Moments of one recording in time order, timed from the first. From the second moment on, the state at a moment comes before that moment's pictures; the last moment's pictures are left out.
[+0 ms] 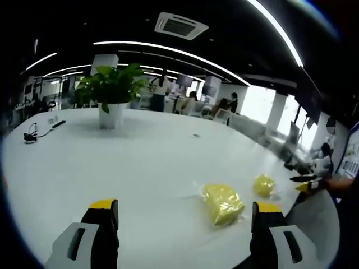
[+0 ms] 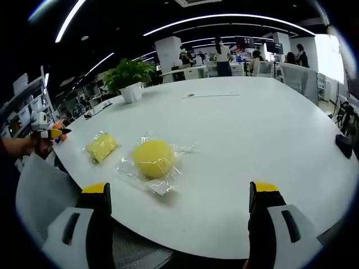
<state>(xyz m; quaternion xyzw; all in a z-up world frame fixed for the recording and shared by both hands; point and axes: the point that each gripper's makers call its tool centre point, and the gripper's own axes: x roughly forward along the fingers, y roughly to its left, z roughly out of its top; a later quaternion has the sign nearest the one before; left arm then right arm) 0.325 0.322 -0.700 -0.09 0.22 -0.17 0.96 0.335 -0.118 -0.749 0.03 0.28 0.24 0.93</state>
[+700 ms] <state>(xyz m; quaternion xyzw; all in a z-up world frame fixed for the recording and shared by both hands) 0.324 0.308 -0.702 -0.11 0.24 -0.19 0.95 0.345 -0.120 -0.741 0.05 0.28 0.23 0.93</state>
